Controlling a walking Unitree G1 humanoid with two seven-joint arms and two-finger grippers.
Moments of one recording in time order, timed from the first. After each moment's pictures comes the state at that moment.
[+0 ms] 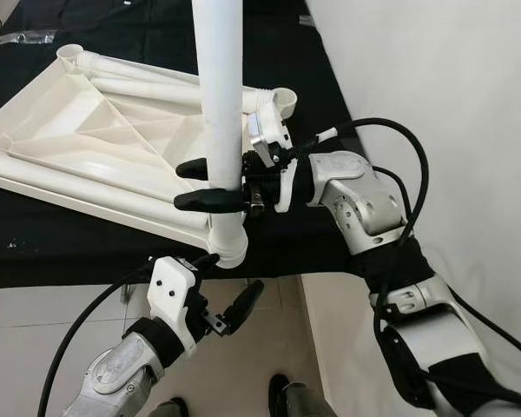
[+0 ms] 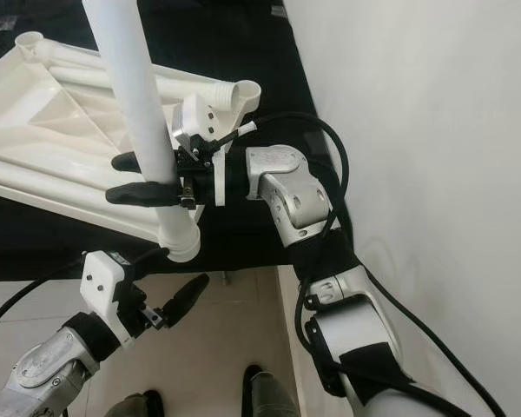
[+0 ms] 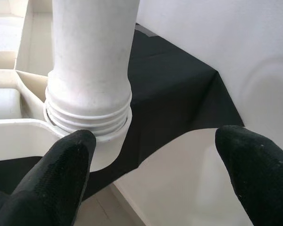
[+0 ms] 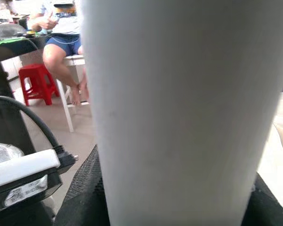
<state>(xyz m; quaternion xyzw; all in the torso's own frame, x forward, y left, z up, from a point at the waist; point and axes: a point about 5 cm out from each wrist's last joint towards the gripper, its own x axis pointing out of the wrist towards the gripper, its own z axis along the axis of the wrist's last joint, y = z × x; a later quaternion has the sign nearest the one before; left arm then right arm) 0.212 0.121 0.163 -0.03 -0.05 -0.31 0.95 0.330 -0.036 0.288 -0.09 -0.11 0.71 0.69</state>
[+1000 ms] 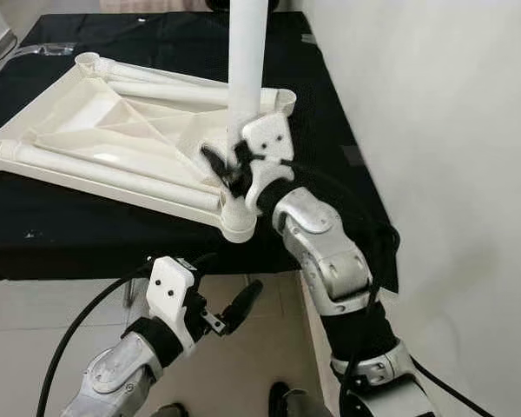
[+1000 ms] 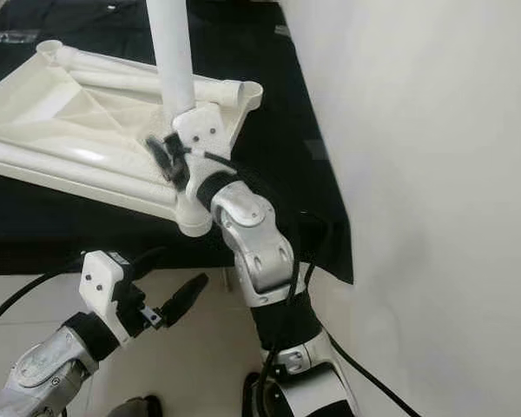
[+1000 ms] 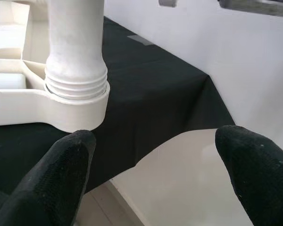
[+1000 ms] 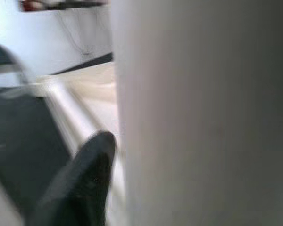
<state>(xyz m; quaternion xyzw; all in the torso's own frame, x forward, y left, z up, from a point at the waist) 0.214 0.122 0.163 -0.03 -0.05 -0.31 0.95 0.324 -0.013 0.255 -0.02 -0.08 0.36 0.93</state>
